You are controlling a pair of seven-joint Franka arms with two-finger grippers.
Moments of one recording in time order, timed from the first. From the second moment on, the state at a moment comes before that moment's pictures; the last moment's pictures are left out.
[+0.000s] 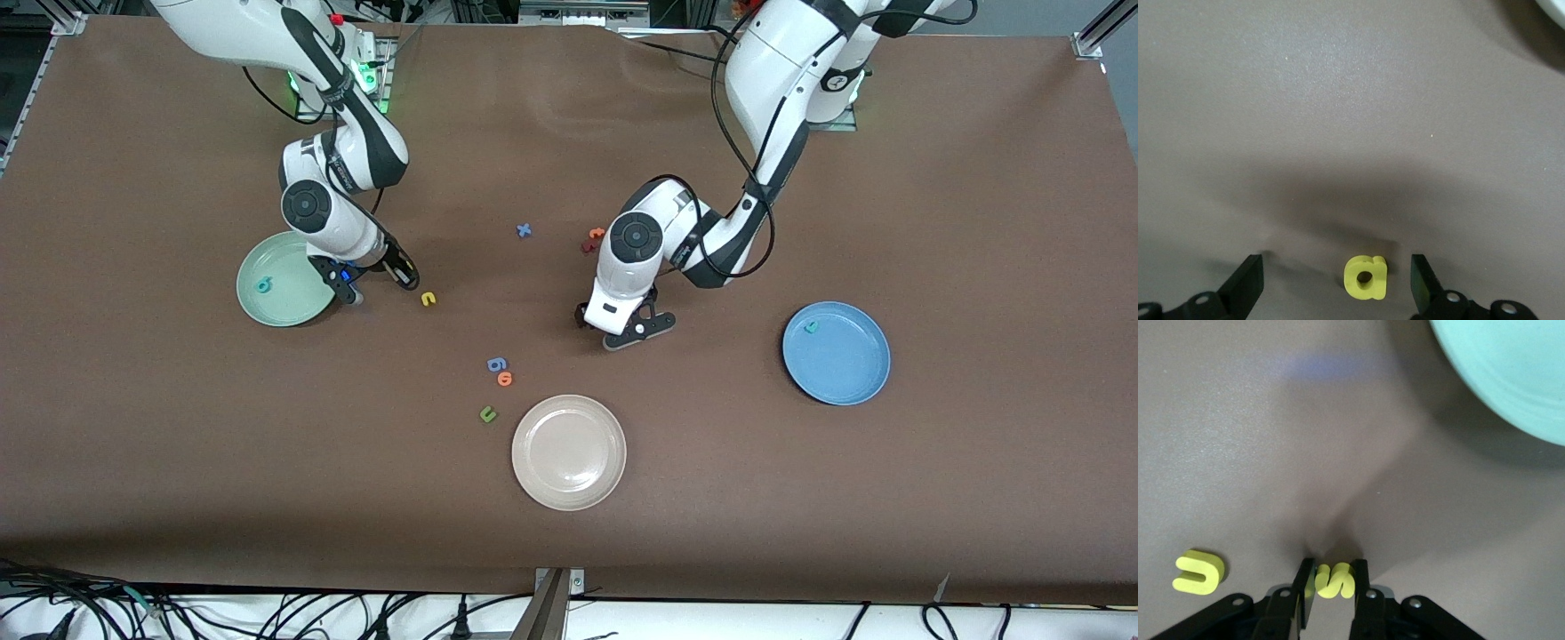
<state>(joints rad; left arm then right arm) -0.57 0.75 -0.13 -1.66 0.04 2.41 -1.10 0.17 0.35 0.21 -2.35 0.09 2.58 1.13</state>
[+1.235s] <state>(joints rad) -0.57 0.76 -0.12 -1.64 0.04 2.38 -1.17 0.15 0.31 -0.19 -2.22 0.09 2.18 0.43</state>
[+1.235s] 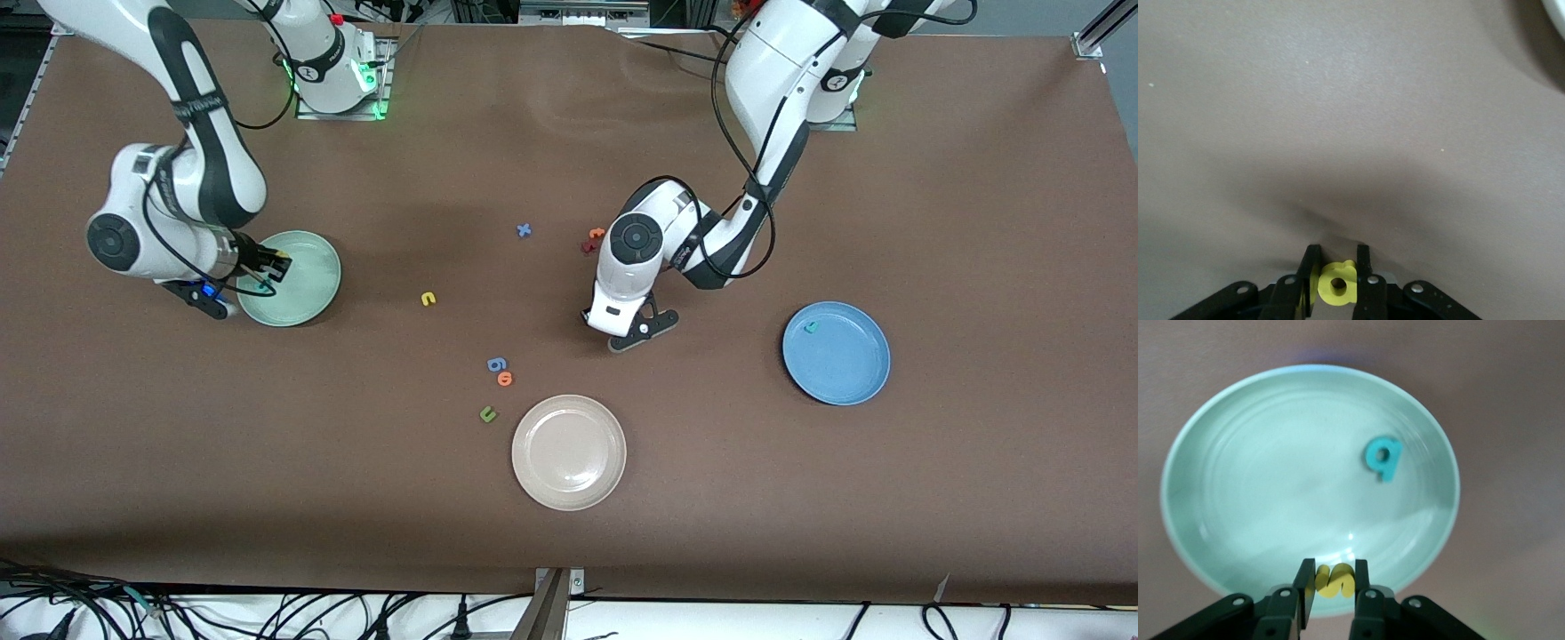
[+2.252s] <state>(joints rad) -0.33 0.74 -0.10 -1.38 0.04 1.78 -0.49 0.16 0.21 -0.07 -2.12 0.09 1.97 0.62</state>
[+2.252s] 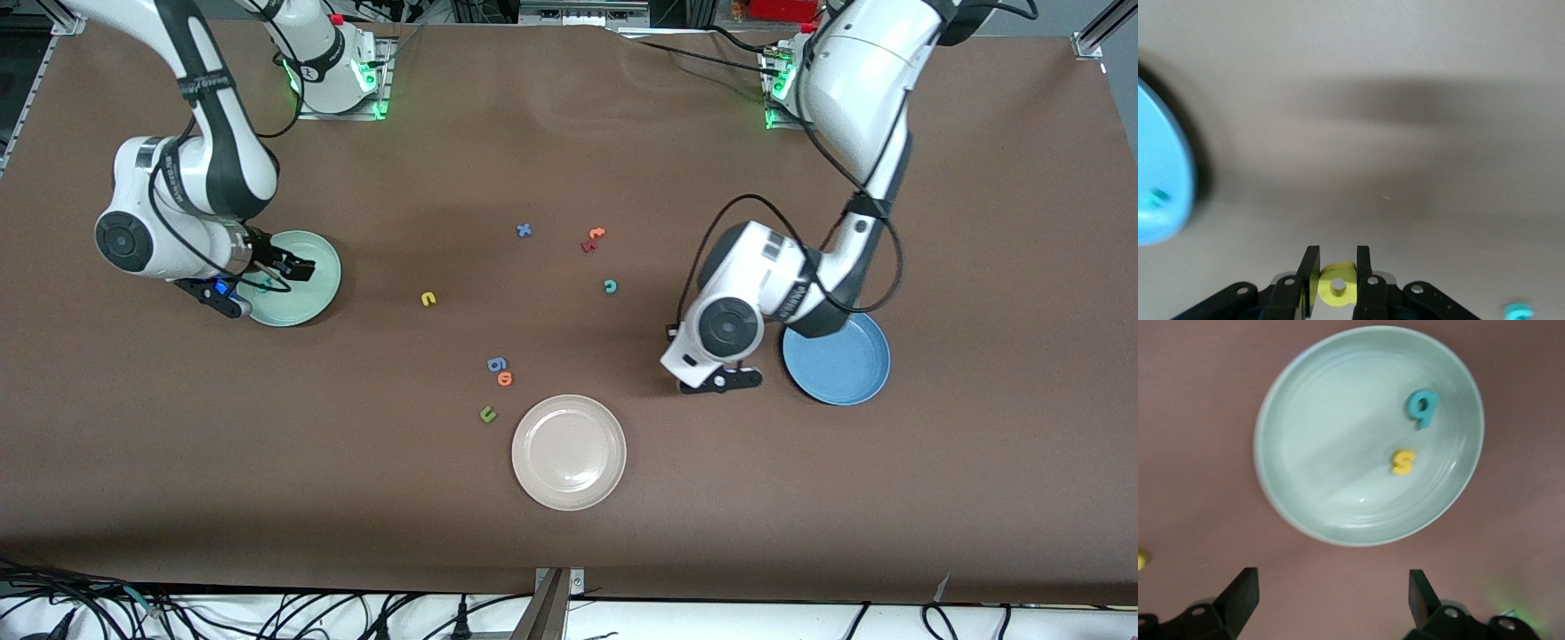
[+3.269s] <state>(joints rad) -0.08 0.58 -0.10 -1.79 0.08 2.21 0.03 0.32 0.52 0.08 -1.96 0.25 2.41 1.16</state>
